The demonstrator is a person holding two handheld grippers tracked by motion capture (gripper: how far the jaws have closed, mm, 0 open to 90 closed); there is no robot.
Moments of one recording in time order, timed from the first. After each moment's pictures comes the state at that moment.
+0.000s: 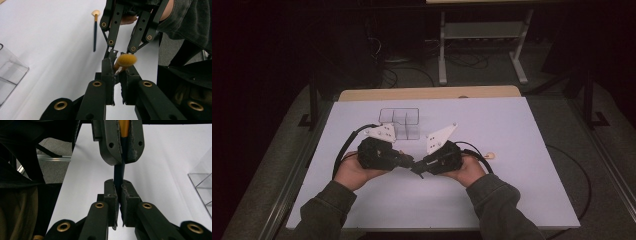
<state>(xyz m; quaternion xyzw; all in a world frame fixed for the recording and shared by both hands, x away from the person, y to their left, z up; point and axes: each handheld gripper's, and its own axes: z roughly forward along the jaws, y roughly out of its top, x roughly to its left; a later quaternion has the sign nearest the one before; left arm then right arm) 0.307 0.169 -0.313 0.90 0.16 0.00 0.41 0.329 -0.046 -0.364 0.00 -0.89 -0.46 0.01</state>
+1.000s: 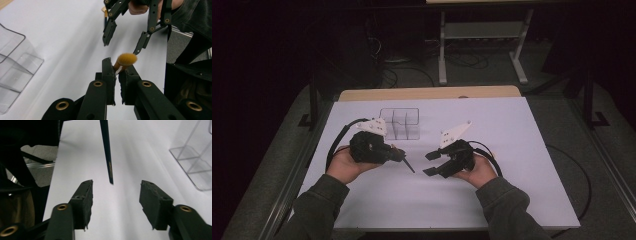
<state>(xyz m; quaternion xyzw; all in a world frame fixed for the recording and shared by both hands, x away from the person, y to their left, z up) 0.322 0.191 -0.308 0.90 0.17 0.01 0.40 0.336 -0.078 -0.376 -0.10 -0.89 -0.45 0.01</state>
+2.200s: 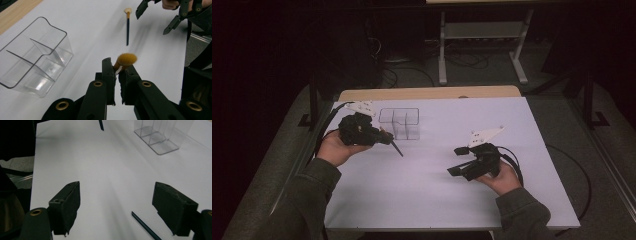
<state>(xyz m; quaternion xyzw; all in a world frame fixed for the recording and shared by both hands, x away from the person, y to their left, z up) 0.358 0.217 -0.291 0.90 0.21 0.03 0.39 0.326 -0.145 -0.388 -0.20 -0.86 -0.46 -0.02</state>
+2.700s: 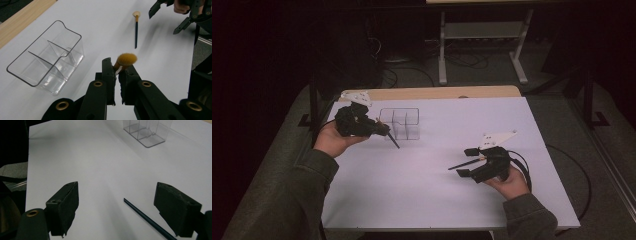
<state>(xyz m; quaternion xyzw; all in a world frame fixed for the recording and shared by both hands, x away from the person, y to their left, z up) 0.374 0.223 -0.279 0.90 0.23 0.04 0.38 0.318 -0.169 -0.395 -0.23 -0.85 -0.47 -0.04</state>
